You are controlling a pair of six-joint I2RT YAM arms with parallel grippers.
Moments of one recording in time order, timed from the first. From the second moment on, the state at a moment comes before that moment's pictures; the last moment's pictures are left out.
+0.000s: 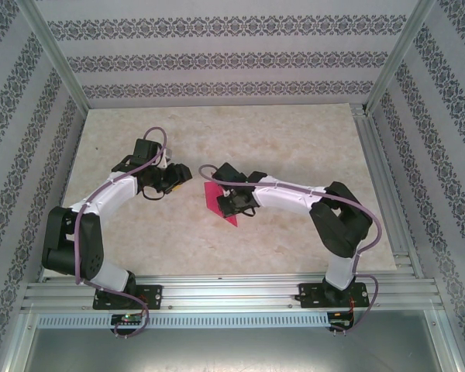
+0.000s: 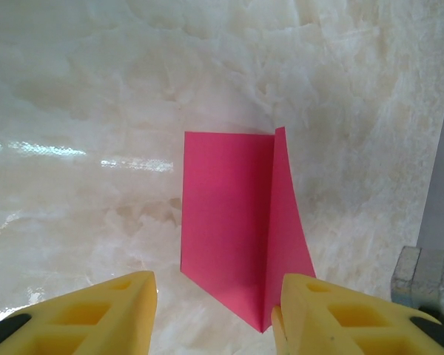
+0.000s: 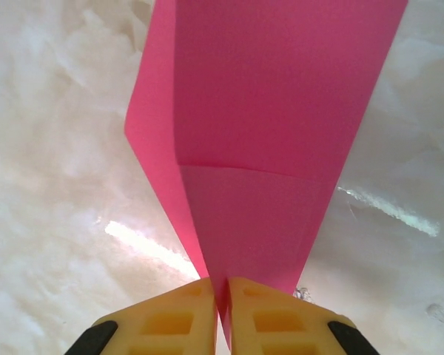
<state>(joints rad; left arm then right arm) -0.21 1.51 0.97 -0.43 0.52 -0.69 0.83 1.83 1.23 -0.58 -0.05 0.42</state>
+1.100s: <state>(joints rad) -0.35 1.70 1.09 -0.42 0.53 -0.69 0.56 1.94 1.04 -0.07 -0.68 0.51</state>
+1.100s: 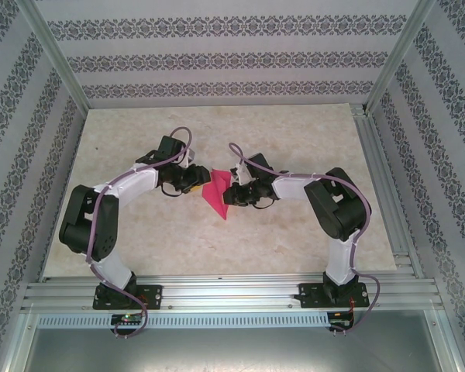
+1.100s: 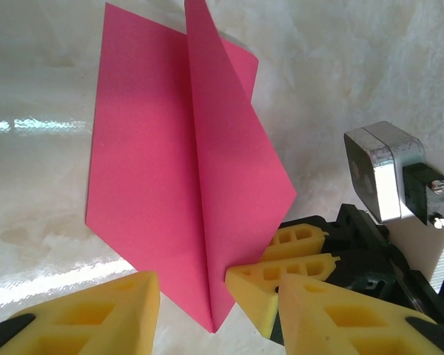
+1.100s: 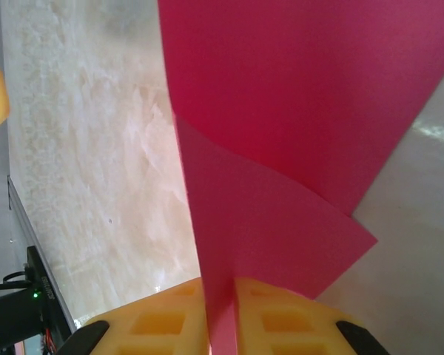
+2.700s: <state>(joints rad) -0.41 1.87 1.17 -0.31 0.54 -0.77 0.54 2.01 1.13 -0.19 -0.65 0.52</state>
